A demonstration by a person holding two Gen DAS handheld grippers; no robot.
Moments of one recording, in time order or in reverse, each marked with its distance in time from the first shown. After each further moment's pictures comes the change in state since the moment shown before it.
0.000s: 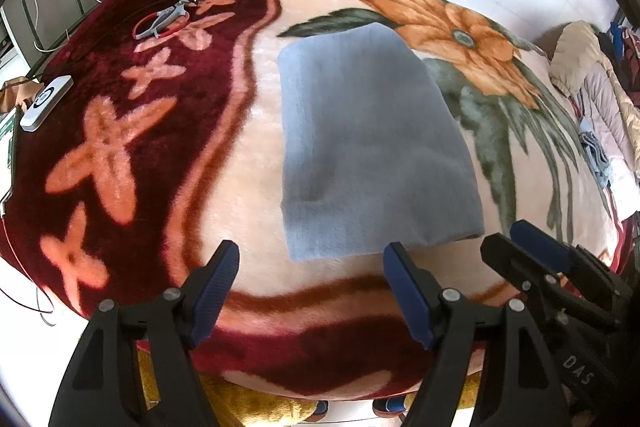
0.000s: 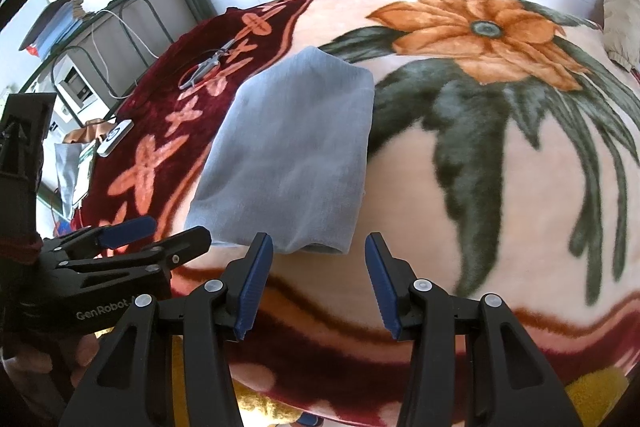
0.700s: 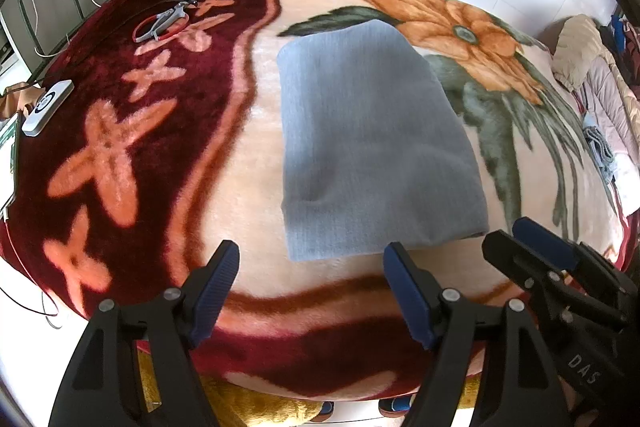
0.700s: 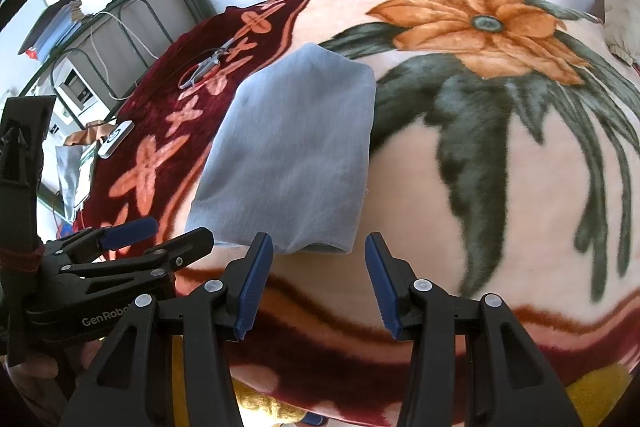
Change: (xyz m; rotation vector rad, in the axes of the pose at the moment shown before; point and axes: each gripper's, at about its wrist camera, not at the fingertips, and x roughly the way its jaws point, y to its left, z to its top) left arm 0.003 -0.002 -0.001 0.012 0.001 0.017; right arm 0.003 -0.002 0.001 0.014 0.011 0.013
